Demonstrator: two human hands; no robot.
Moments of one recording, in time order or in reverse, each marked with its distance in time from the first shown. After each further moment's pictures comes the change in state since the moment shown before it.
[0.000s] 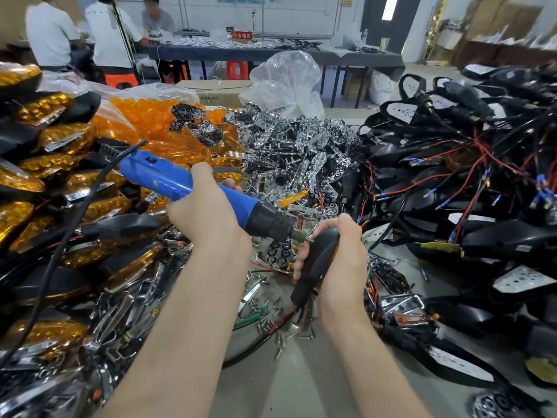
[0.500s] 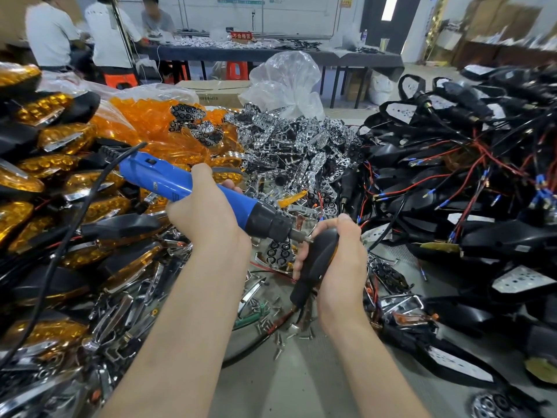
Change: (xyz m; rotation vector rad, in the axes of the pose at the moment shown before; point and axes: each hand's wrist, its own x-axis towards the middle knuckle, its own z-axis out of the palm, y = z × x) left_hand 0.000 0.000 0.000 0.001 0.002 -0.013; right_hand -0.001 -0.001 0.000 -0.012 -0.008 -0.014
